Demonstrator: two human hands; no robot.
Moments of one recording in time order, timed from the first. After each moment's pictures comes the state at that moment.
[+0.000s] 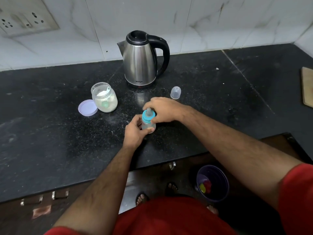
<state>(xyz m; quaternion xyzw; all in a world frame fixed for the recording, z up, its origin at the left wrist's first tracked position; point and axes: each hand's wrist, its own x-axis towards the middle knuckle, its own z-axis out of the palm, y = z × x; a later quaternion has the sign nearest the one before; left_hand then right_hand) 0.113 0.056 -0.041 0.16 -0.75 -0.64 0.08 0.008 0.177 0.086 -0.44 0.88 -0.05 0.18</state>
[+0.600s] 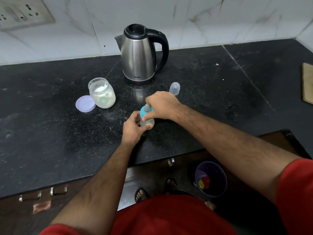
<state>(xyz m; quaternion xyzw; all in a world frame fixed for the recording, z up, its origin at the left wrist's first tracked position) 0.114 0.057 -0.042 0.17 -0.76 -0.63 0.09 0.012 0.171 0.076 -0.42 0.90 -0.01 0.08</state>
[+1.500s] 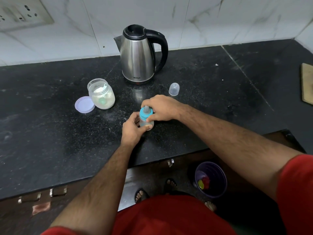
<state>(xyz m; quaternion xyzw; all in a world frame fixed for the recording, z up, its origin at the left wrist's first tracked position) 0.113 0.057 -0.041 0.17 -0.76 -0.62 0.09 0.004 0.180 0.071 -0.46 0.87 -0.07 0.16</state>
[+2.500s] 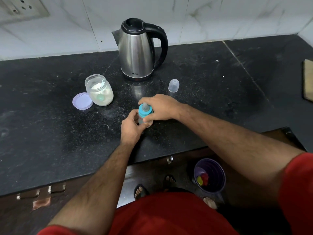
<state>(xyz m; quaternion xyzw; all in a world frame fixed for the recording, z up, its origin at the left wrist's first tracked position) 0.115 0.062 -0.043 0.17 -0.79 -0.58 0.12 0.010 0.181 0.064 -0.44 0.88 -0.09 0.16</state>
